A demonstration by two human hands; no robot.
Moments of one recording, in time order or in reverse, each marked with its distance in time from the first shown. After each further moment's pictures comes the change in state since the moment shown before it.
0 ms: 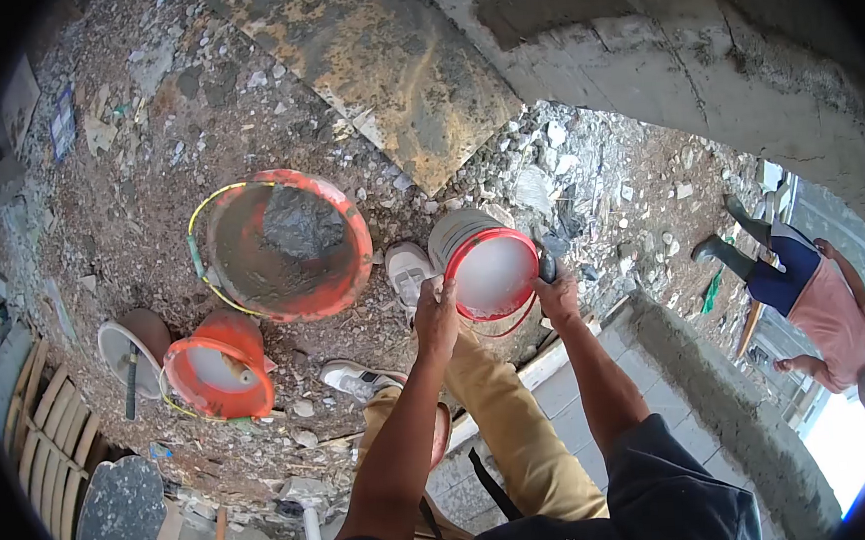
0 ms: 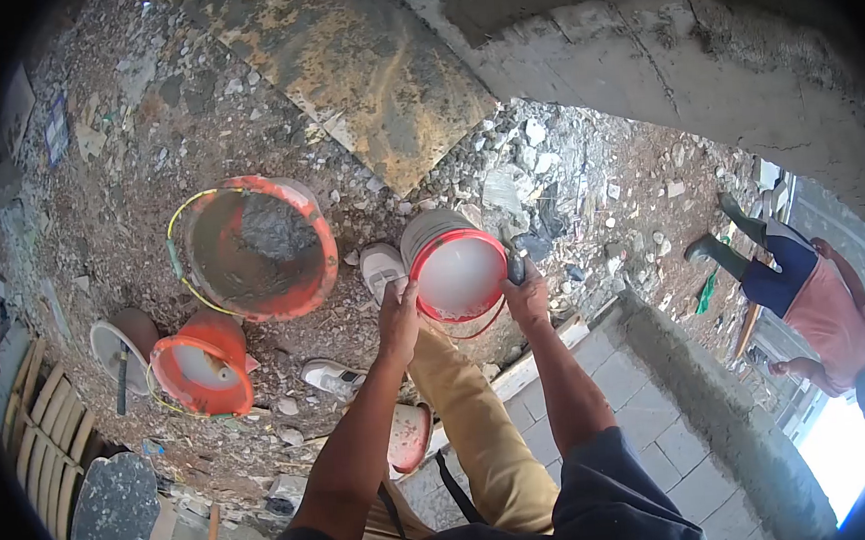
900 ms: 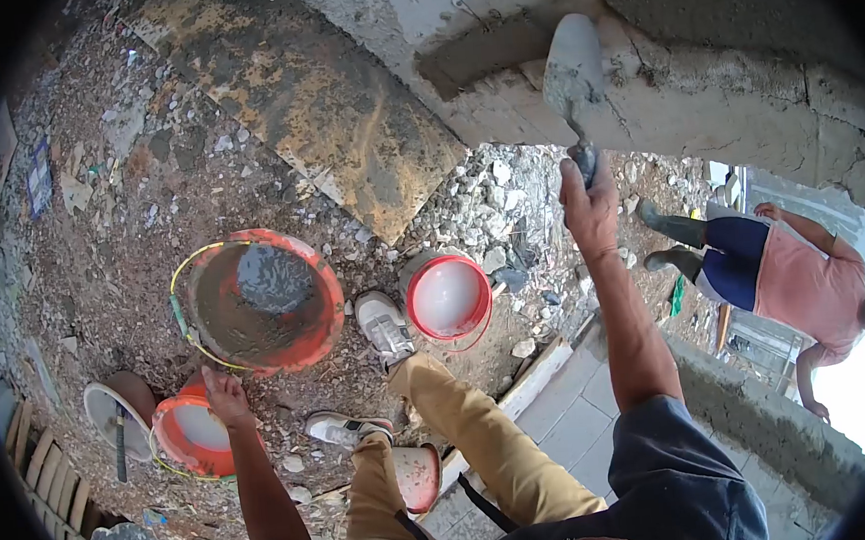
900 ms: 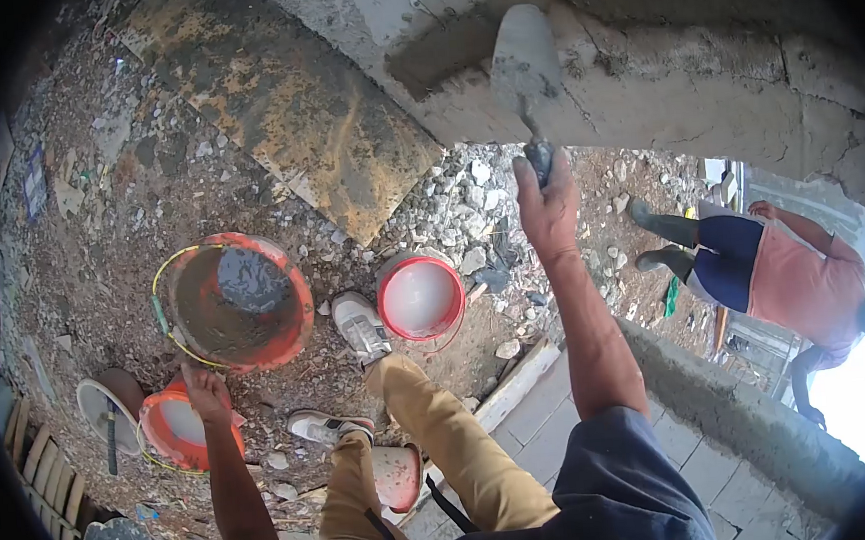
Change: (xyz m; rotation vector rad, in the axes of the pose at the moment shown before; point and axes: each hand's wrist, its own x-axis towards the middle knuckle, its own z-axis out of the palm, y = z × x) left_hand 0.070 -0.059 -0.359 -0.618 0.527 0.035; right_hand 0.053 -0.267 -0.081 -0.113 0.279 -0.553
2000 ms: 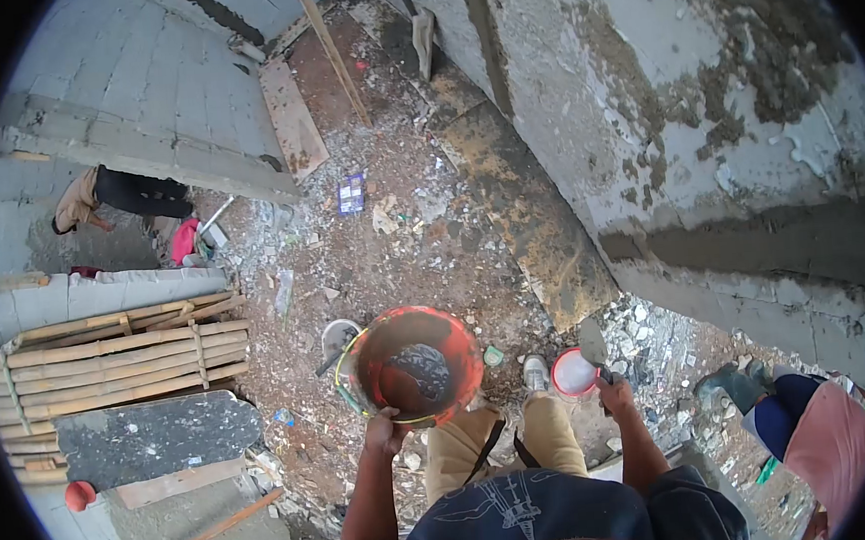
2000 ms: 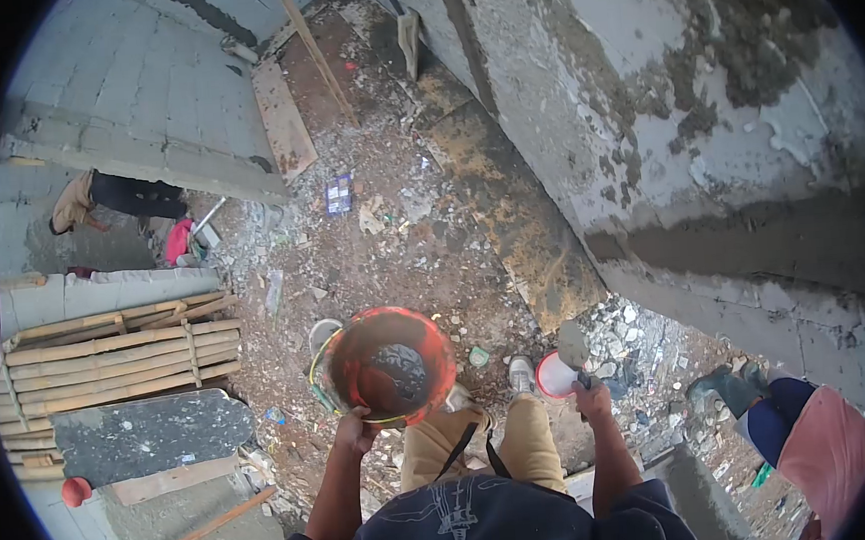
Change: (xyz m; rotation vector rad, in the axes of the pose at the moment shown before) left_hand -0.444 0.304 -0.011 -0.073 -0.053 -0.203; right_hand -0.125 -0.119 -0.096 0.162 -0.676 0.609
